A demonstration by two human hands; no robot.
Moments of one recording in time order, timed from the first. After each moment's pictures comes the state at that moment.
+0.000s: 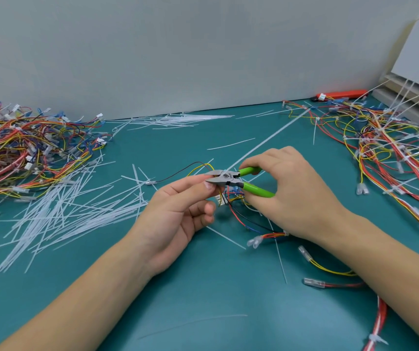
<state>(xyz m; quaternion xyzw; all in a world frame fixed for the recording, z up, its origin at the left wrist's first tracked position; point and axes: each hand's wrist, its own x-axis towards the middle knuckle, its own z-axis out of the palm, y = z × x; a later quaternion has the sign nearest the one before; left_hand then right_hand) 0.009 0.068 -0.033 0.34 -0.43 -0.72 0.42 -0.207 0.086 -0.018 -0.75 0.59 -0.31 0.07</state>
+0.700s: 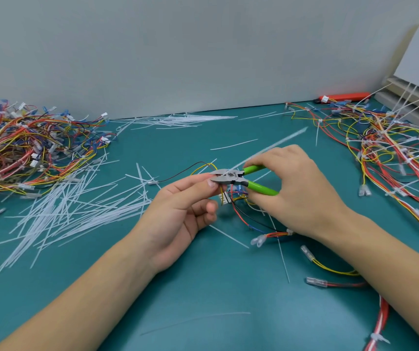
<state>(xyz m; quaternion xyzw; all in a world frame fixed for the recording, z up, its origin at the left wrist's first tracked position) 0.009 0.069 -0.030 0.34 -0.41 -0.73 0.43 -0.207 0.085 -0.018 -0.74 0.57 -0.34 0.07</state>
